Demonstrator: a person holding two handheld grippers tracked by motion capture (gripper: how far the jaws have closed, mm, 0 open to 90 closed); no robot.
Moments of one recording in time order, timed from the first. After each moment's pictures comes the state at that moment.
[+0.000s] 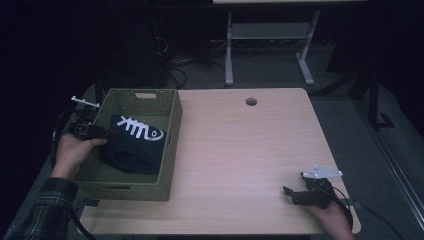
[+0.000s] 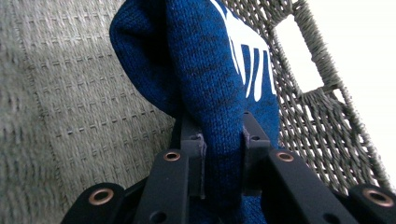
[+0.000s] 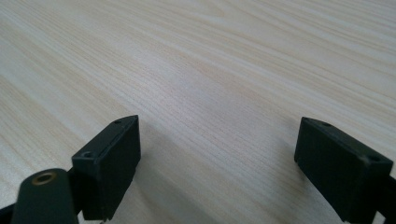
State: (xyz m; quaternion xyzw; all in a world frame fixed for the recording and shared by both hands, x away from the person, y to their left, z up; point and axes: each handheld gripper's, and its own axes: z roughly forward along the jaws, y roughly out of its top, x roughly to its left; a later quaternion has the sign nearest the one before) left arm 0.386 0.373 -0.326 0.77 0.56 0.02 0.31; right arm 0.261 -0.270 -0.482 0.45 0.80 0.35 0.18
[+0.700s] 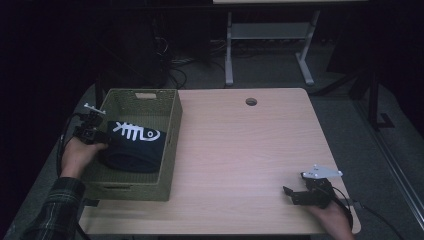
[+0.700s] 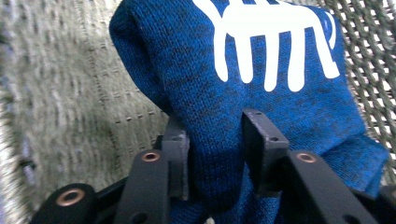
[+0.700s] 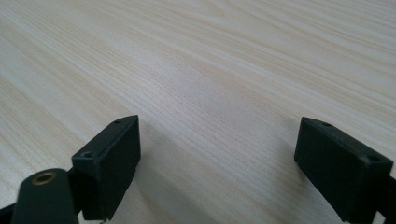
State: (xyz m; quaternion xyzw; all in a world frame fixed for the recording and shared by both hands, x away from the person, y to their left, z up) left arm 0.396 0.380 -0.356 0.78 0.58 0.09 0.21; right arm 0.261 -0.270 -0.482 0.45 0.80 0.35 0.17
